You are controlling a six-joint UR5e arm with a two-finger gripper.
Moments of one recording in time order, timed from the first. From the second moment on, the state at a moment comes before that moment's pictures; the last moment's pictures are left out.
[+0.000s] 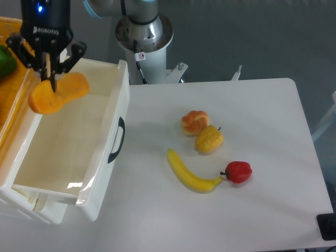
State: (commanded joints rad) arm 2.07 -1.66 -1.35 -1.33 1.36 -0.02
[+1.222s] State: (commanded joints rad) arm 2.08 -1.74 -1.43 -1.39 1.36 0.06
